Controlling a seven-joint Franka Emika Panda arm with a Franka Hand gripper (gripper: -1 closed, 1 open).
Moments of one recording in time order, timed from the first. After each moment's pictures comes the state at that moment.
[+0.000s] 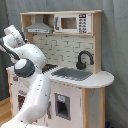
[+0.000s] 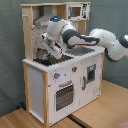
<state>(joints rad) 0.37 0.96 1.33 -0.79 -1.40 1.36 0.34</state>
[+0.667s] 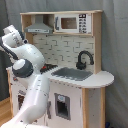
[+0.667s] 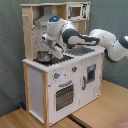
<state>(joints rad) 0.40 0.97 1.33 -0.74 -1.41 1.28 0.28</state>
